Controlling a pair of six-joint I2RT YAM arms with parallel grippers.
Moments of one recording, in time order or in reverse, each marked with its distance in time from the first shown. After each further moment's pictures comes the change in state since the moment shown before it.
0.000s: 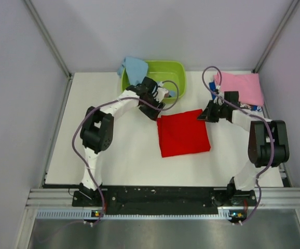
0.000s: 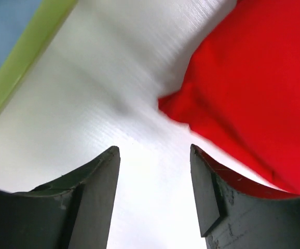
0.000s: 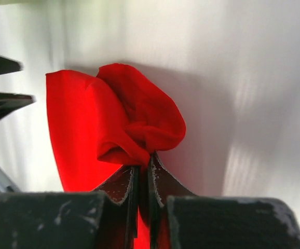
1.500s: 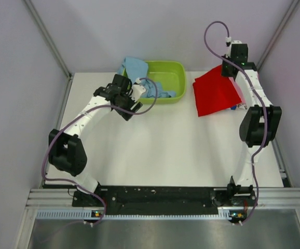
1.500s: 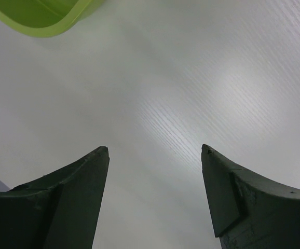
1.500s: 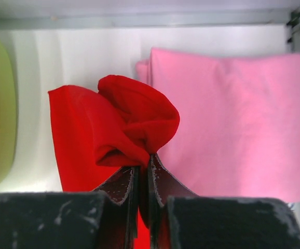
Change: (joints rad) left arm 0.129 -0.485 -0.267 -0.122 -0.179 0.222; right arm -0.019 0.307 0.967 -0.462 0.681 -0.373
